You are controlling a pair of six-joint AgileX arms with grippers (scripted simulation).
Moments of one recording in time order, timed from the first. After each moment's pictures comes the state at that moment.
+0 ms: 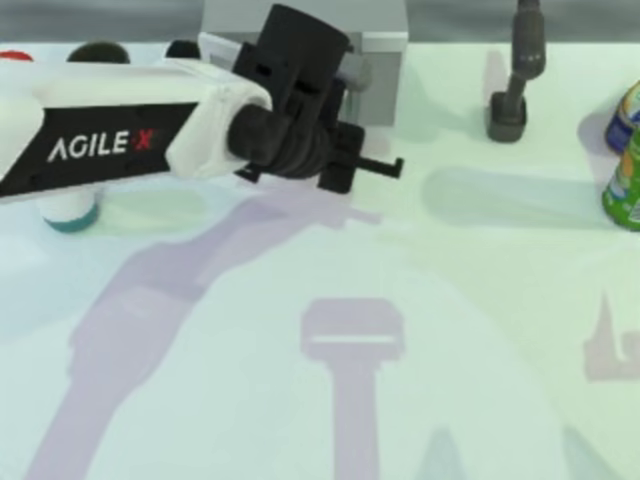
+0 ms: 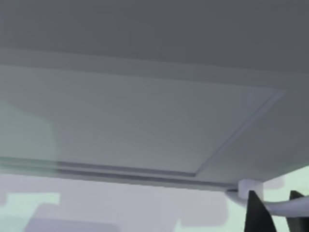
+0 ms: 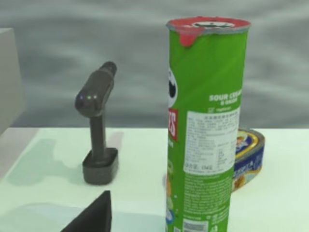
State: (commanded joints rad) left arm -0.60 1.99 1.37 -0.24 -0.09 -0.15; right arm 0.00 0.00 0.00 0.00 0.00 0.00
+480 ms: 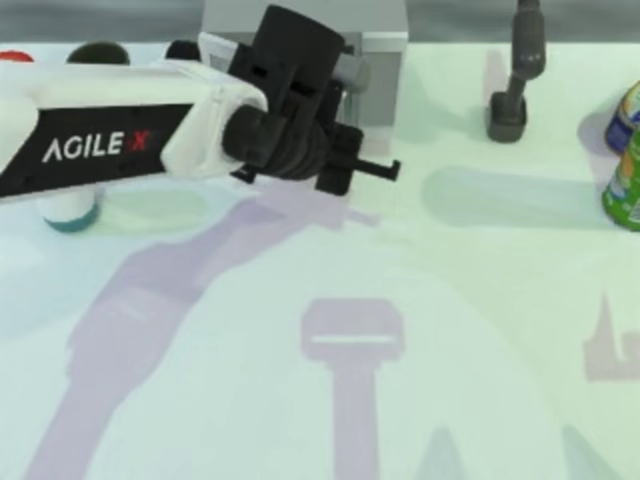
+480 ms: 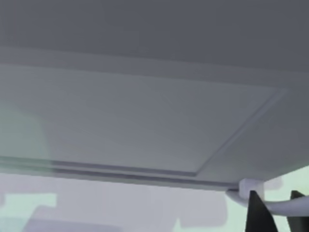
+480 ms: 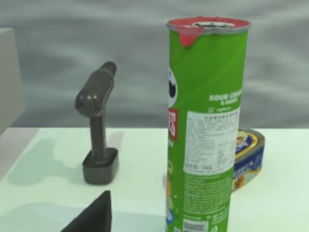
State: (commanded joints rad) left arm -0.59 1.98 1.36 -0.23 -0.08 -0.14; right arm 0.00 0.00 0.00 0.00 0.00 0.00
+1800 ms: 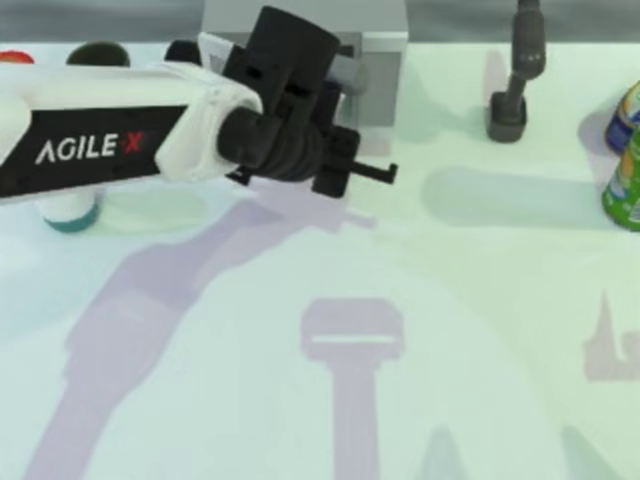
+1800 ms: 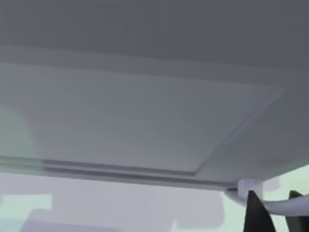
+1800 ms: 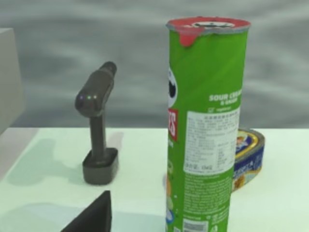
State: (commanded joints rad) left arm -0.59 1.97 1.34 -0.23 -0.06 -0.12; right arm 0.00 0.00 0.00 0.00 0.00 0.00
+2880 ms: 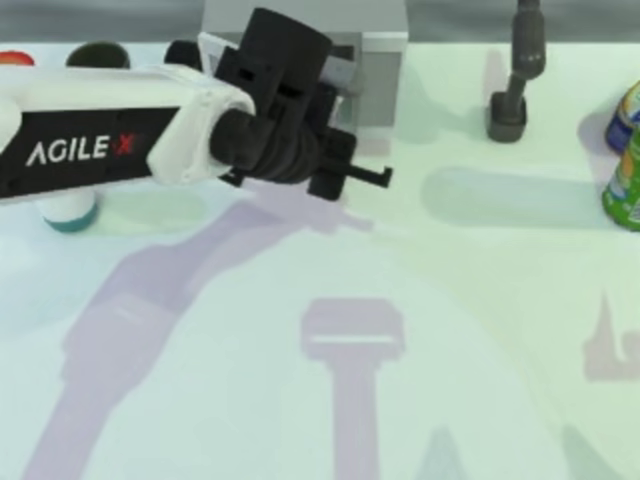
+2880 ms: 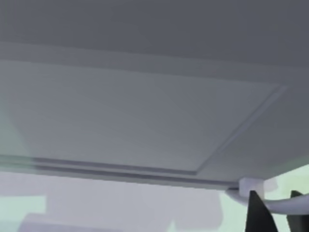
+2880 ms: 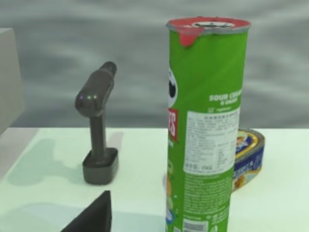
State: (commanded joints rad) left arm -0.58 1.96 1.32 -0.22 -0.05 -0.10; right arm 0.00 0.00 0.00 0.00 0.00 0.00
